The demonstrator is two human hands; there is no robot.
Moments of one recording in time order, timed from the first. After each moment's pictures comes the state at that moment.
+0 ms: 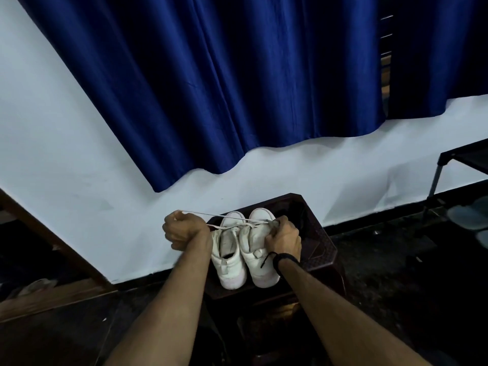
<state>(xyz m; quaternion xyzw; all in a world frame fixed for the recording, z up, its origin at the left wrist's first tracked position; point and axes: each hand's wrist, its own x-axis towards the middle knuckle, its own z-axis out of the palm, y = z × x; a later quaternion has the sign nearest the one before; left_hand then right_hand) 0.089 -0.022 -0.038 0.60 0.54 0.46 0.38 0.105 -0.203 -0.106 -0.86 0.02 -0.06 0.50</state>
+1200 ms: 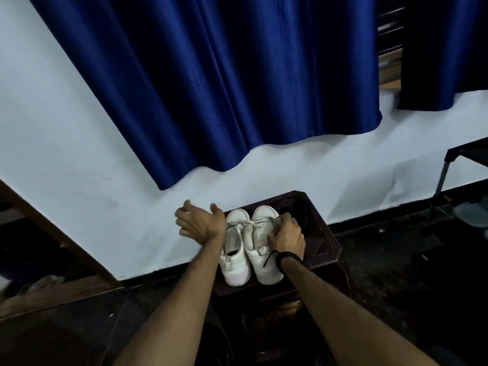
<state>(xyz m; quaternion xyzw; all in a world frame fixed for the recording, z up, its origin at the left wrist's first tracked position) 0.088 -0.045 -0.043 0.79 0.44 0.37 0.24 0.105 -0.198 -0.108 -0.88 0.01 -0.08 0.47</state>
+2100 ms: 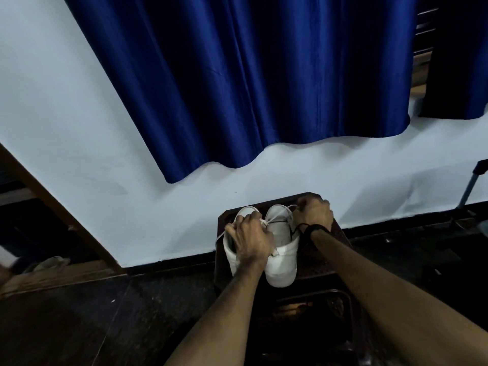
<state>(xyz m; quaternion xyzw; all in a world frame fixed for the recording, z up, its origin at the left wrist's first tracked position) 0.079 -0.104 -0.087 0.93 0.24 0.26 0.09 0.171 -0.221 -0.082 -0.93 -0.03 -0.08 0.35</state>
